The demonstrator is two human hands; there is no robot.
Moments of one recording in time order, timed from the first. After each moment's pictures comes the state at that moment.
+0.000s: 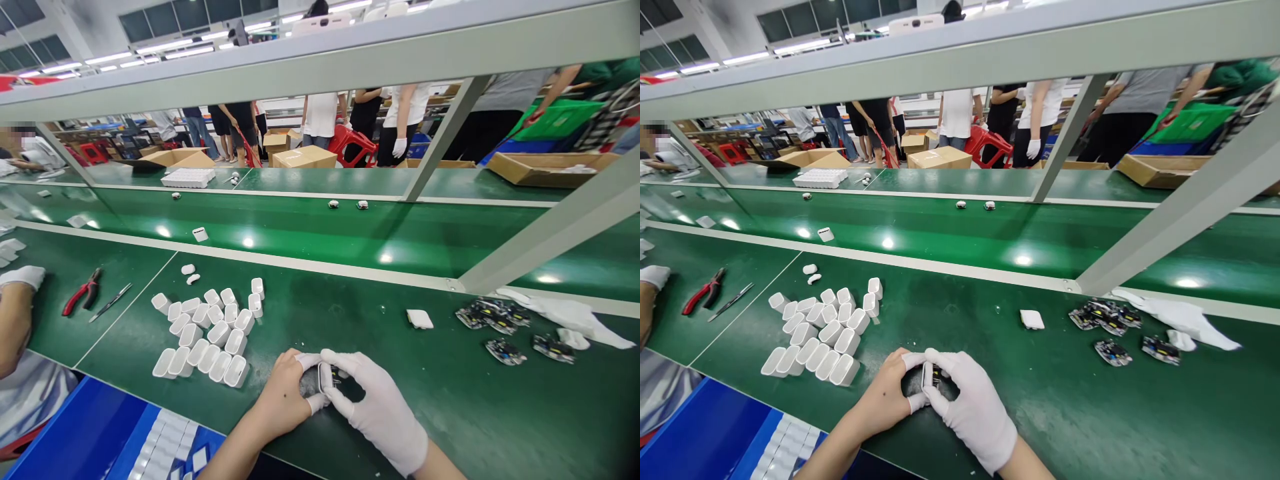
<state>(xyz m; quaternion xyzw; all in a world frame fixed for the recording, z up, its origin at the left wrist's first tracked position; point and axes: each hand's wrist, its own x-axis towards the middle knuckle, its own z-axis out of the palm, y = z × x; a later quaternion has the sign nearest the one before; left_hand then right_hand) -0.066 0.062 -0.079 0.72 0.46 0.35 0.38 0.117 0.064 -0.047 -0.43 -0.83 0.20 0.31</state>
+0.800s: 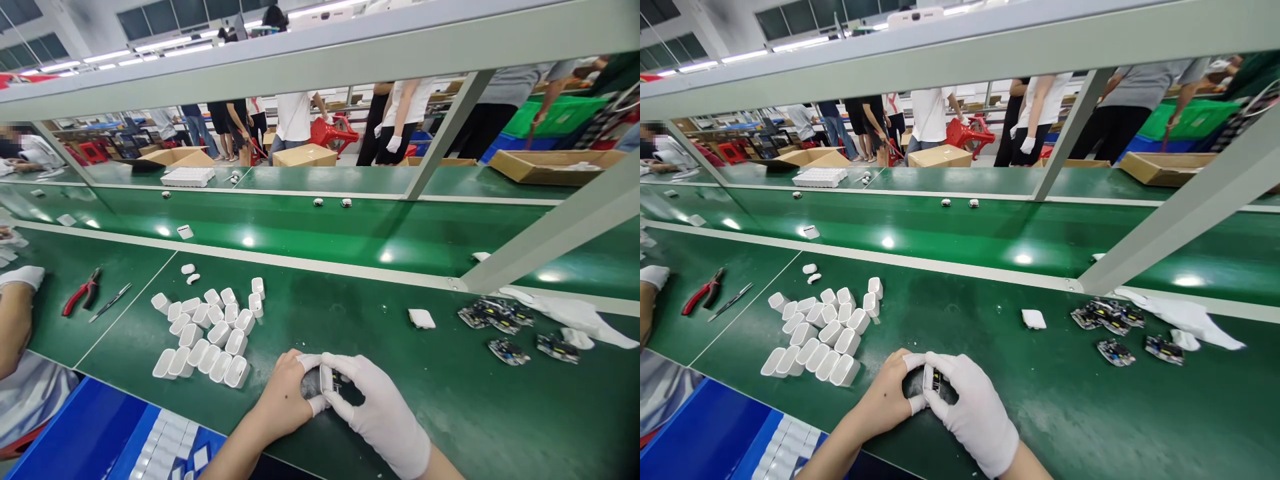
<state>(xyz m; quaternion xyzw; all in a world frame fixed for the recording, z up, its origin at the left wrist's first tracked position) -0.066 0.061 -0.076 0.72 0.46 0.33 0.39 0.114 0.063 -0.042 -0.43 -0.83 0.18 0.30</state>
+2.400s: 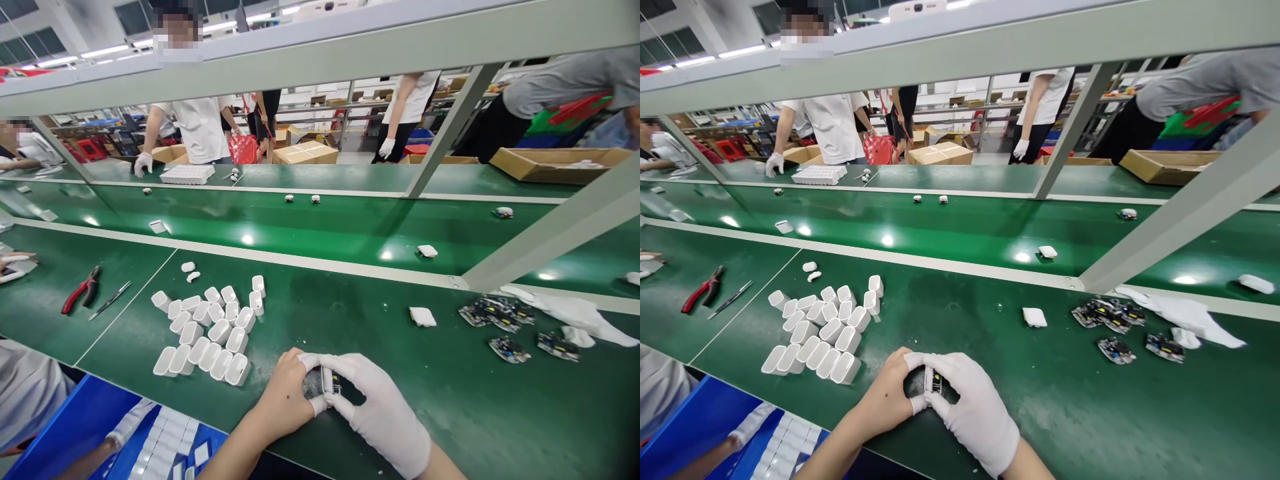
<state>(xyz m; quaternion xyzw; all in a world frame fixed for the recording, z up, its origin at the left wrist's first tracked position) -0.066 0.061 -0.076 0.73 0.45 0.34 0.39 0.117 0.063 -0.043 -0.44 -0.82 0.27 0.25</state>
